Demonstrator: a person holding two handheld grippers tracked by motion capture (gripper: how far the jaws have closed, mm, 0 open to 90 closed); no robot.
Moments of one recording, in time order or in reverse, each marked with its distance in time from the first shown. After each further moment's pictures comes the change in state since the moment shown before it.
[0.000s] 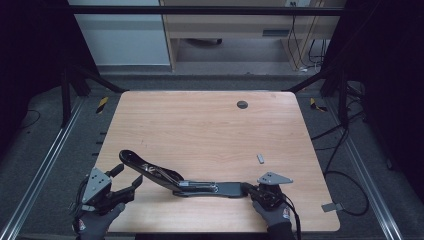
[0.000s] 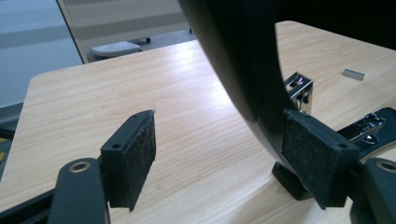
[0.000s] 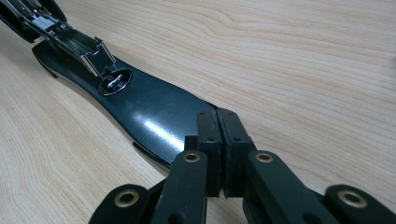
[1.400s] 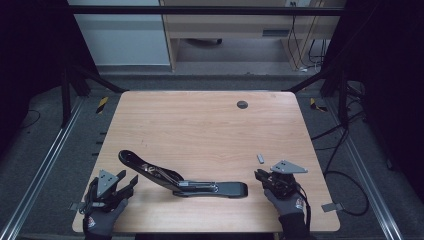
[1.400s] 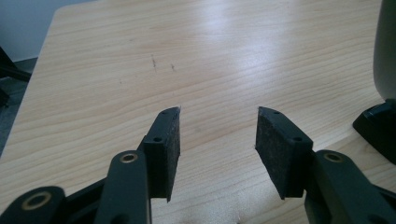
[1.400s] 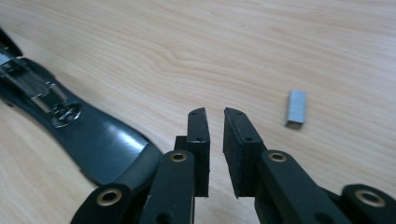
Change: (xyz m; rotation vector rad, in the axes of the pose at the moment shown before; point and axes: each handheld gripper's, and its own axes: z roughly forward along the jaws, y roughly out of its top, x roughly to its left) left arm 0.020 -0.049 0.035 0.155 0.132 -0.045; right arm -0.027 0.031 -0.029 -0.030 -0.126 -0.025
